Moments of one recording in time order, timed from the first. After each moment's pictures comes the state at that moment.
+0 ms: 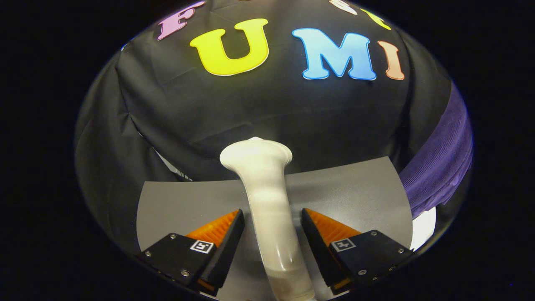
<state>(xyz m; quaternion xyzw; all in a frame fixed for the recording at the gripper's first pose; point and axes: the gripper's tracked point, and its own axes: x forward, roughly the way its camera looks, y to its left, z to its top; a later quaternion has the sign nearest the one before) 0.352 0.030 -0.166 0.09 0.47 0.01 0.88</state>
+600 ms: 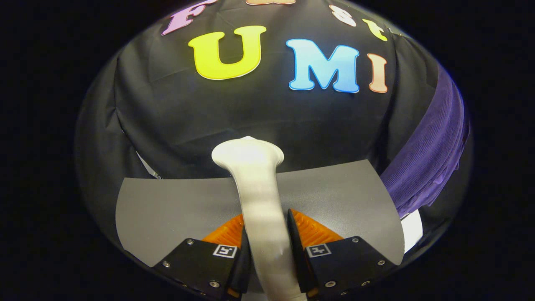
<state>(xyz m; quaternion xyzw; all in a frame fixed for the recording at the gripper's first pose) 0.350 0.023 -0.171 0.04 0.42 -0.05 0.91</state>
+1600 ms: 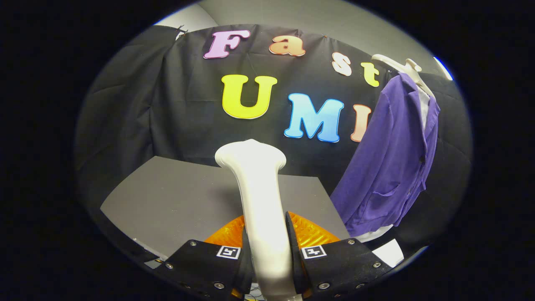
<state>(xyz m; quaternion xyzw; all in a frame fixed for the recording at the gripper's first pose) 0.186 -0.019 -0.082 -0.04 0.23 -0.02 0.97</state>
